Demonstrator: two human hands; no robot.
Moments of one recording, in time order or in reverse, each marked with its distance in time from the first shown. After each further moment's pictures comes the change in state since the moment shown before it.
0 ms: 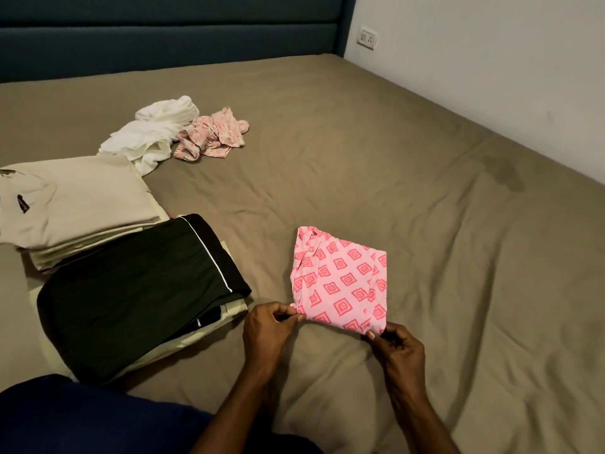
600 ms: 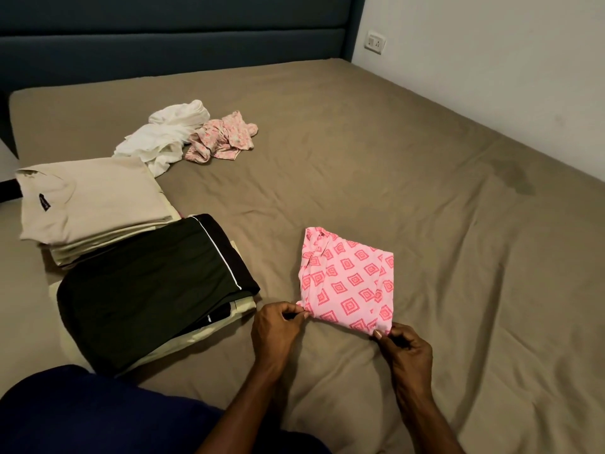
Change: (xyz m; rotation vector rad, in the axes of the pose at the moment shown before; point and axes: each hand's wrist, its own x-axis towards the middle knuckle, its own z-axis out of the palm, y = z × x) left_hand -0.008 0.008 0.001 0.052 0.030 -0.027; right_hand 0.003 0.007 -0.001 -0.042 0.023 -0.067
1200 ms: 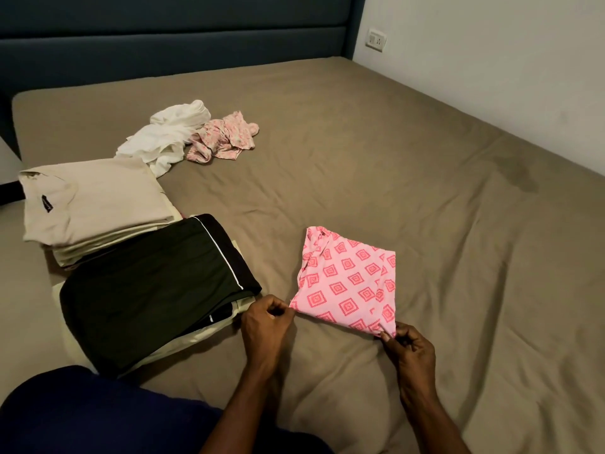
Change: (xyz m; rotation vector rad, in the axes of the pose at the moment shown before) left_hand 0.002 -0.004 -0.016 -0.055 0.117 -0.023; right_hand 0.003 0.007 -0.005 0.102 -0.032 0.126
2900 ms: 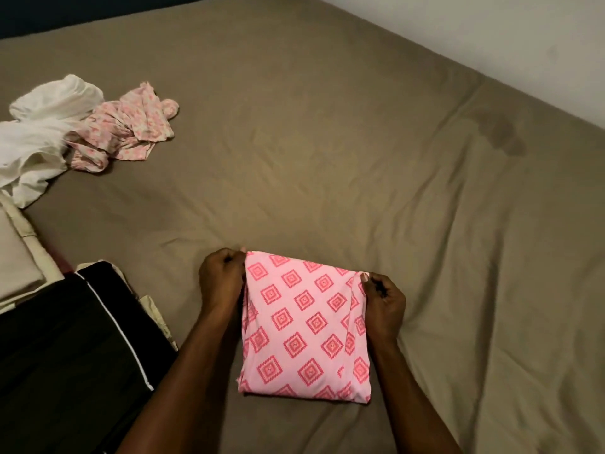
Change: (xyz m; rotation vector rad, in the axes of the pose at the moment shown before) left_hand 0.211 0.049 0.108 -0.084 -0.043 -0.067; right_hand 0.187 -0.012 0.046 -0.156 0.313 -0.039
